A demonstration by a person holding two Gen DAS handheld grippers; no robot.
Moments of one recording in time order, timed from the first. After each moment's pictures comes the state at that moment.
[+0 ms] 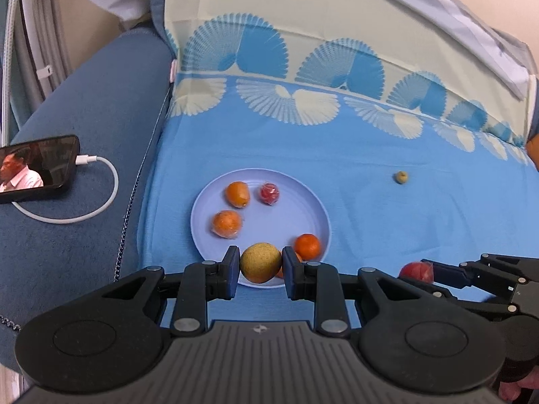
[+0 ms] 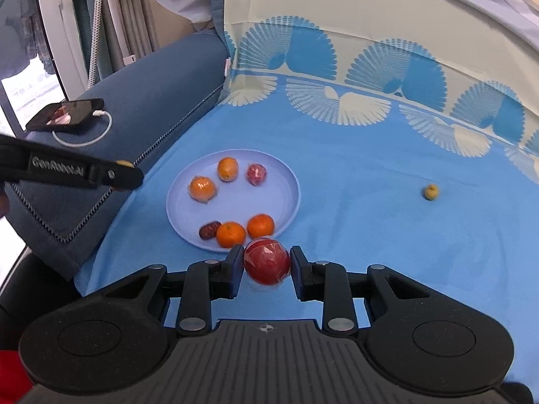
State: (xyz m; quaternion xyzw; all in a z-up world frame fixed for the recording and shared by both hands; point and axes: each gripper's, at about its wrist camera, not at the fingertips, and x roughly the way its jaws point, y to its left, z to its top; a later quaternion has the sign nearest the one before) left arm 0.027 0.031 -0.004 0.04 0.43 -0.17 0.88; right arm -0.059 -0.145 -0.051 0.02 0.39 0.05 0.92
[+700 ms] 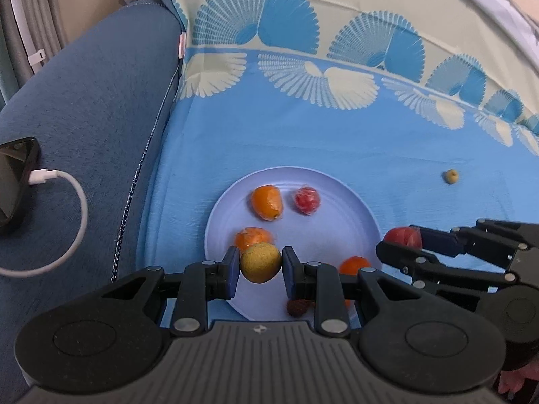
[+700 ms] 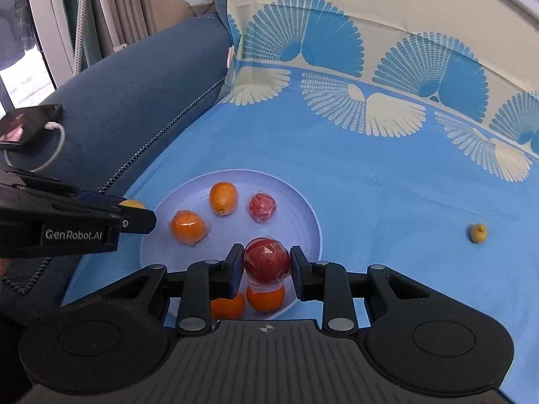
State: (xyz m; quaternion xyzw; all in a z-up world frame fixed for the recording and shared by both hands) left arm 0.110 0.019 -0.058 0.07 0.46 -0.14 0.87; right arm 0.053 -0.131 -0.090 0.01 0.40 0.06 0.91
